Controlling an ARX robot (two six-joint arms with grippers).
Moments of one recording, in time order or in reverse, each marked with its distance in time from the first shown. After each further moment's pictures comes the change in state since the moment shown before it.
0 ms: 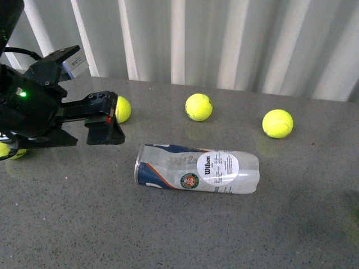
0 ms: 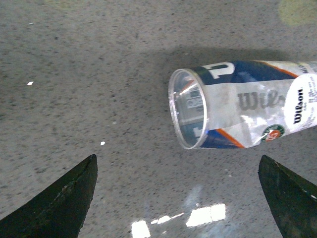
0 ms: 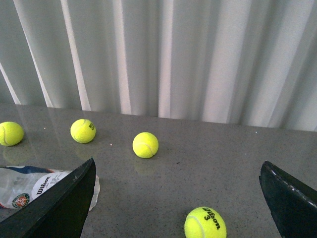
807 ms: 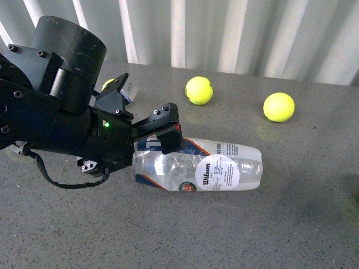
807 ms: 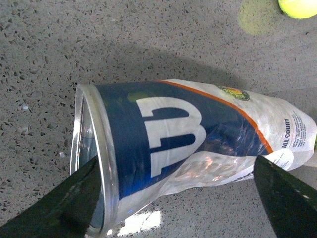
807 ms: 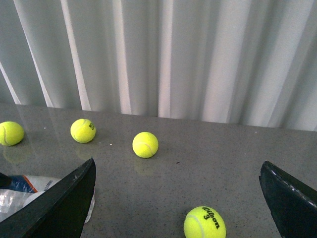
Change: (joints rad) left arm -0.160 0.219 -0.055 0.389 0.045 -0.391; right arm 0.000 0.000 0.000 0.000 0.000 0.000
